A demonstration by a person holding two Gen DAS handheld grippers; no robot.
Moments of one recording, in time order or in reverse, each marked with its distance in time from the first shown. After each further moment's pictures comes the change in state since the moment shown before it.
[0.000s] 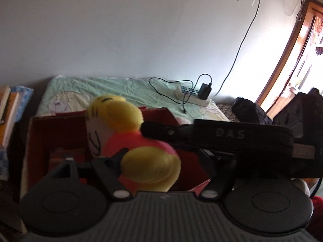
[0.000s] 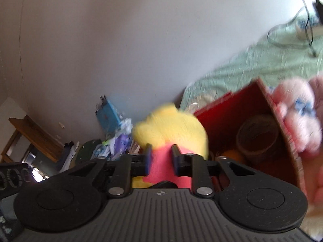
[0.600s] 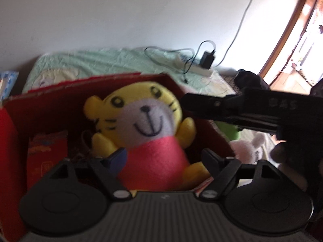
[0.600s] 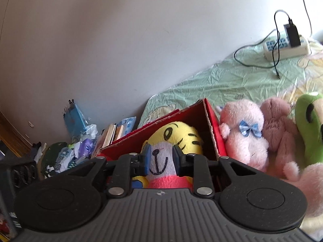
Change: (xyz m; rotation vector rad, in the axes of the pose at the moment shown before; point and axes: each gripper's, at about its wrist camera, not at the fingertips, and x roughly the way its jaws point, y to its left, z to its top) left arm 0.069 0.014 -0.023 0.024 0.179 0.012; right arm 0.000 -0.039 0.005 -0.012 0.012 -0.168
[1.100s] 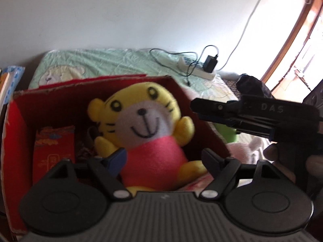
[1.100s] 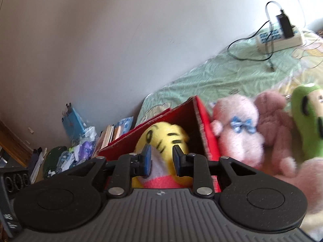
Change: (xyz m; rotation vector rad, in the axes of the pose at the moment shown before) left arm -0.028 -0.011 -0.001 -0.013 -0.033 -0.001; right arm -0.025 -0.012 0.000 0.034 -0.040 -0.028
